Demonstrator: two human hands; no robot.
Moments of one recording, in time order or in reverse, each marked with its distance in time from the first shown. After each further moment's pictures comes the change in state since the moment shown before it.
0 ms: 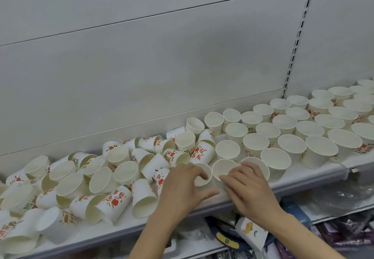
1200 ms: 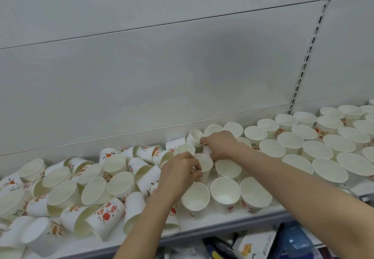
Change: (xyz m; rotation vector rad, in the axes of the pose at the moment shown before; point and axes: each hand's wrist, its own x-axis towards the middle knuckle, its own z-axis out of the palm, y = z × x) left_hand 0.073 -0.026 0.003 0.099 0.043 -0.043; right_hand 0.176 0.077 0.061 -0.280 -0.787 0.070
